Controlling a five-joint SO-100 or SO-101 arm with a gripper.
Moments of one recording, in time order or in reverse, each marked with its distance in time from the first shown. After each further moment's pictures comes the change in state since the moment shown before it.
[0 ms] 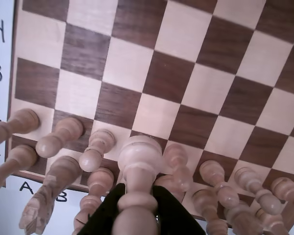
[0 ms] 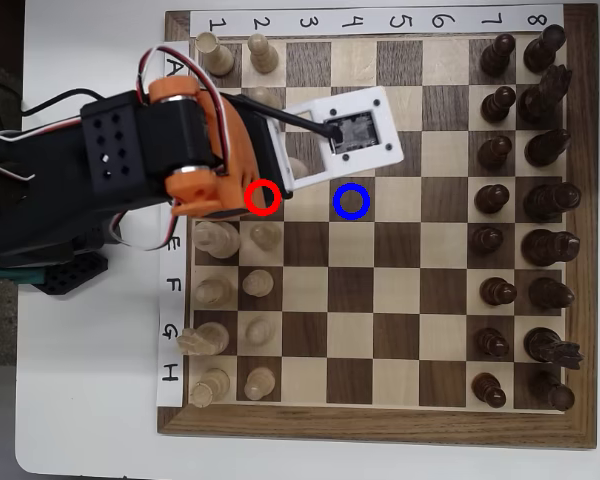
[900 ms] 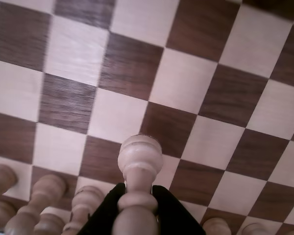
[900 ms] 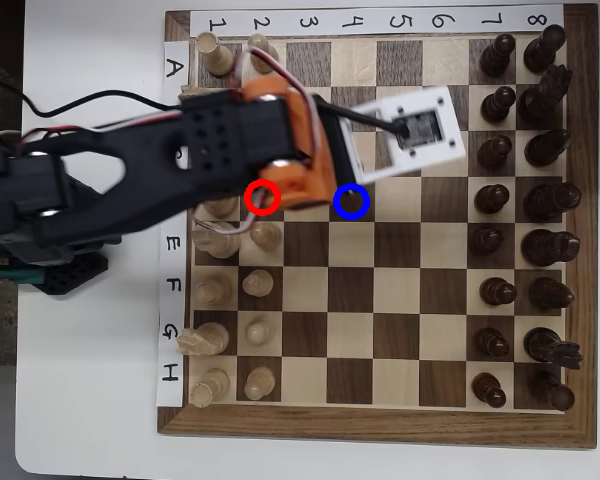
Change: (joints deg) arm 0.9 -19.6 -8.1 -10.7 0.0
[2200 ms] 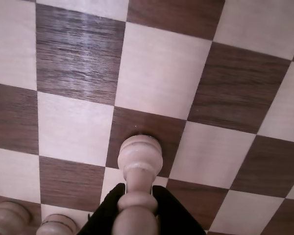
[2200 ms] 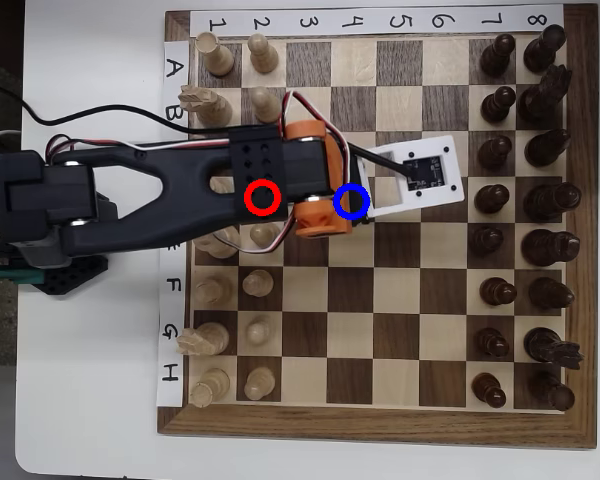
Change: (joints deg) arm 3.4 -6.2 5.2 -6.7 0.0
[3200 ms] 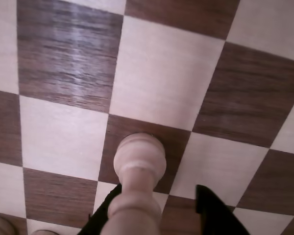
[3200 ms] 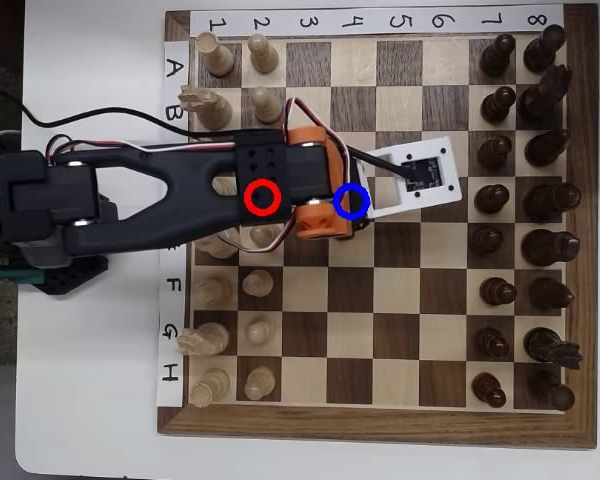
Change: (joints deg) arm 0.2 -0.7 4.4 -4.9 -1.4
